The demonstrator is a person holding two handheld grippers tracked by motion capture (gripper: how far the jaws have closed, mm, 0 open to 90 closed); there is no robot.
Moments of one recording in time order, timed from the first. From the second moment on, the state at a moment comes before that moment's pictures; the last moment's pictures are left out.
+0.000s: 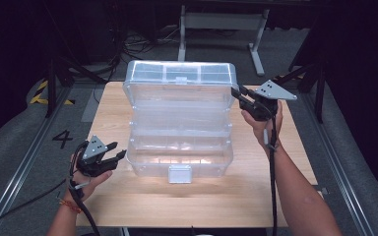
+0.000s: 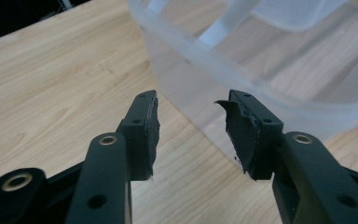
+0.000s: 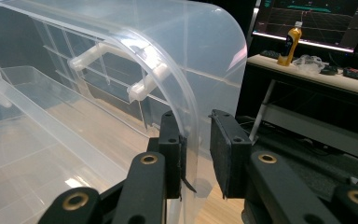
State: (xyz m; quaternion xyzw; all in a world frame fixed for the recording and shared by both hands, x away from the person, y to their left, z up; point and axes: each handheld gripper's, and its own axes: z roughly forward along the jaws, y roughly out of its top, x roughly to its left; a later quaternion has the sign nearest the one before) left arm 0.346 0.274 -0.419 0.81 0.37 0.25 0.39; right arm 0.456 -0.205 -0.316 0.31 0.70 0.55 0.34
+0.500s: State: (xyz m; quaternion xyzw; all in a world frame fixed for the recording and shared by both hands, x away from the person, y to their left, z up) left arm 0.362 0.285 -0.457 0.84 0.39 0.19 0.33; right arm 0.473 -0.208 -0.310 0.31 0.71 0.55 0.32
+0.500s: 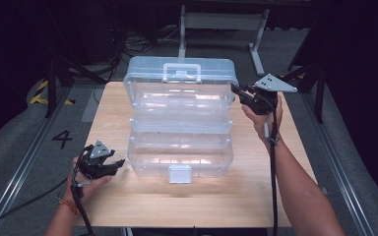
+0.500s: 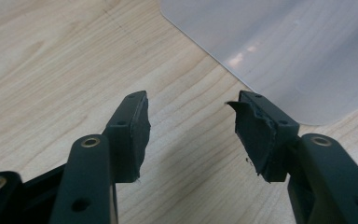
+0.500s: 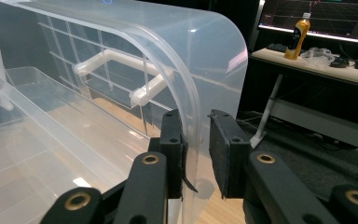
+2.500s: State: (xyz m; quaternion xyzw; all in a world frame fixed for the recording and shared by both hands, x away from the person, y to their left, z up) left arm 0.350 0.287 -0.480 0.84 0.39 0.16 0.34; right arm 0.525 -0.204 -0.305 0.34 0.72 0.52 0.29
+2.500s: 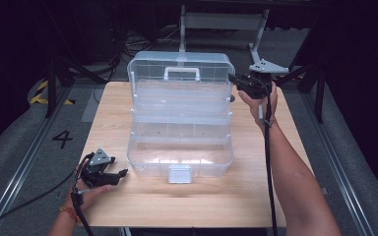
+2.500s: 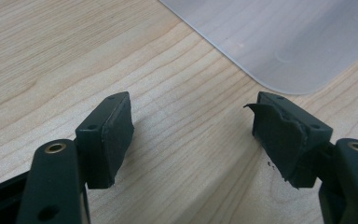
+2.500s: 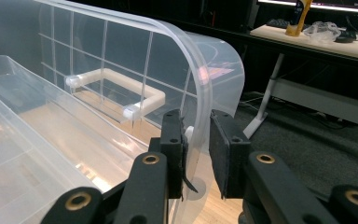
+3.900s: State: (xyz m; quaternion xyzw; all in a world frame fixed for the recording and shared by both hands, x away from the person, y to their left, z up) left arm 0.351 0.287 -0.480 0.84 0.39 0.16 0.34; right arm 0.566 -0.202 -0.319 0.38 0.72 0.52 0.26
